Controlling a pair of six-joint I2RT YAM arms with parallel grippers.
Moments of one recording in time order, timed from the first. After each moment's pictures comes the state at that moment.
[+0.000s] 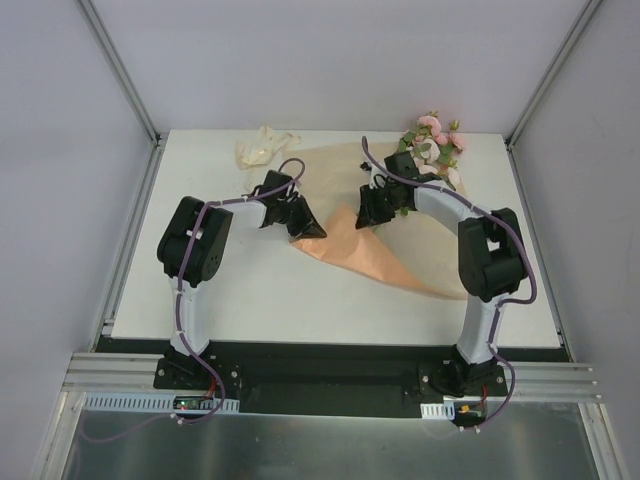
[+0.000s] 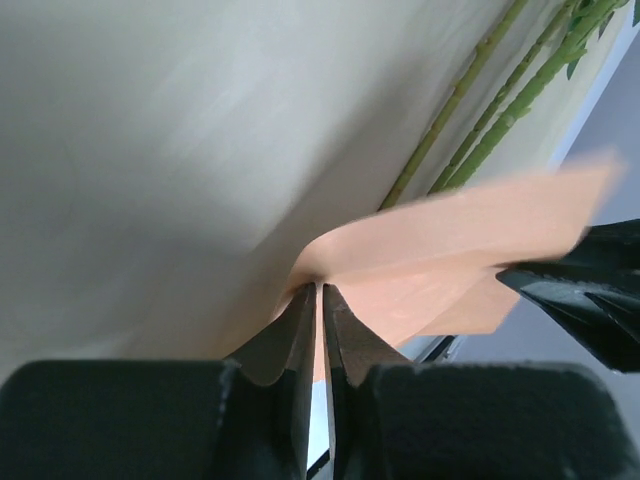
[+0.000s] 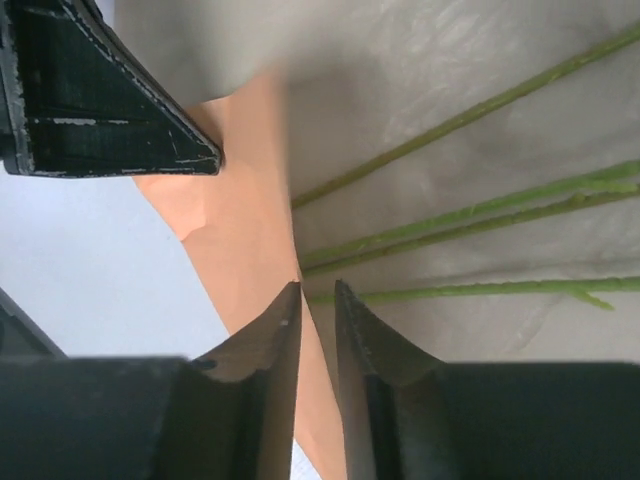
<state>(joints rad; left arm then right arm) -0.40 2.06 1.24 -0.09 0.60 -0.90 0.37 1.93 1.40 -0.51 -0.47 0.07</state>
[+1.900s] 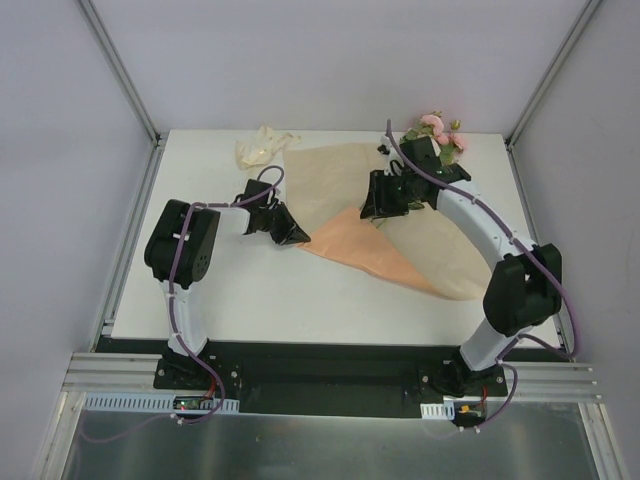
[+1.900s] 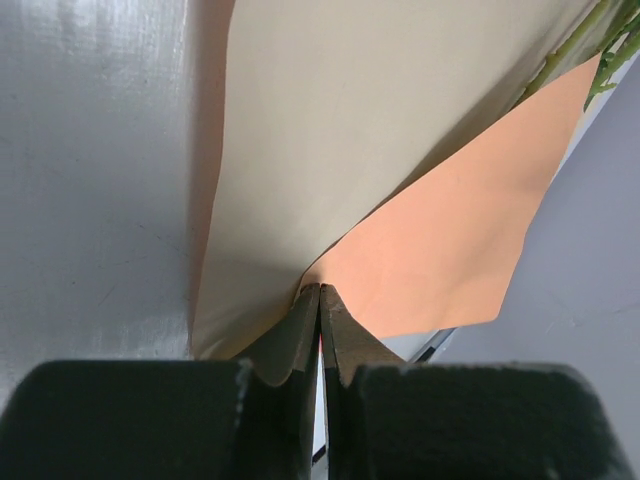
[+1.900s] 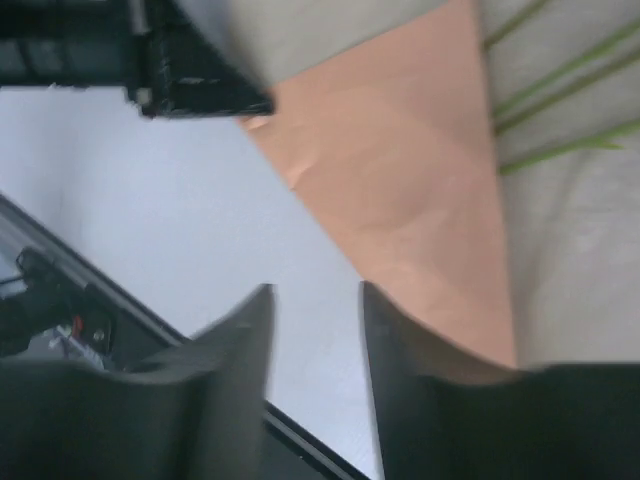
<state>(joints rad) -0.30 2.00 1.08 -0.03 0.57 -0.92 0.37 1.70 1.49 -0.77 -0.31 0.22</state>
